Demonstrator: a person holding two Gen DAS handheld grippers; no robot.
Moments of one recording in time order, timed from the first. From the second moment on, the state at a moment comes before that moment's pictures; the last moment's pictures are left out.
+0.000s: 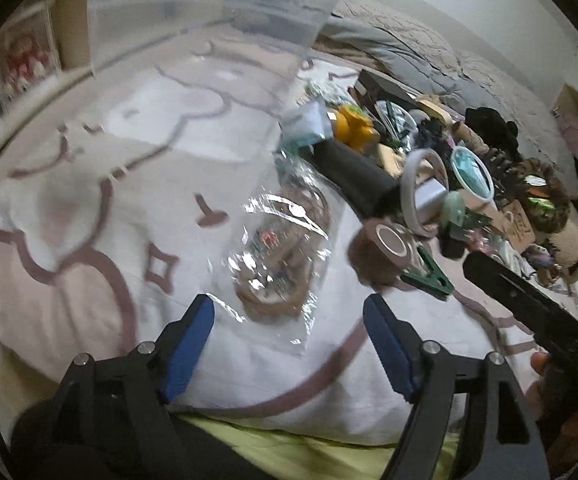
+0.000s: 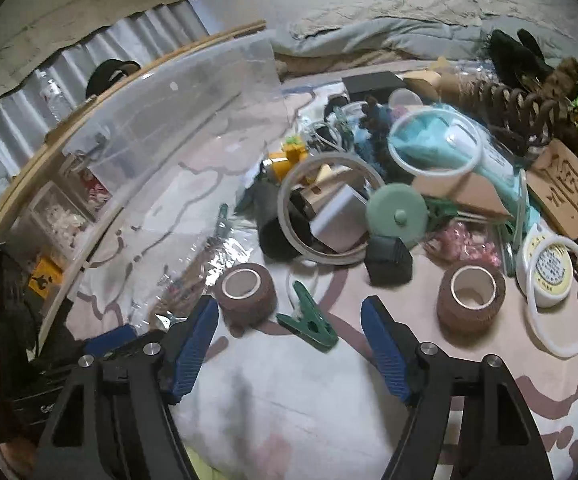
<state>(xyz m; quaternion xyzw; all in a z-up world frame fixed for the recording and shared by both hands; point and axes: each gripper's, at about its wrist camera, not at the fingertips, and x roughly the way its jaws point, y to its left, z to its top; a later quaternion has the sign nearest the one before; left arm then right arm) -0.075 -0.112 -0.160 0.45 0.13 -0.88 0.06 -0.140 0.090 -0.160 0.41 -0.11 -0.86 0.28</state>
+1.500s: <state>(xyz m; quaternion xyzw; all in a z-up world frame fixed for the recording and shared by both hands) -0.146 -0.139 -0.190 0.49 0.11 -0.86 0.06 -0.157 0.026 -0.182 0.43 -0.05 -0.84 0.32</state>
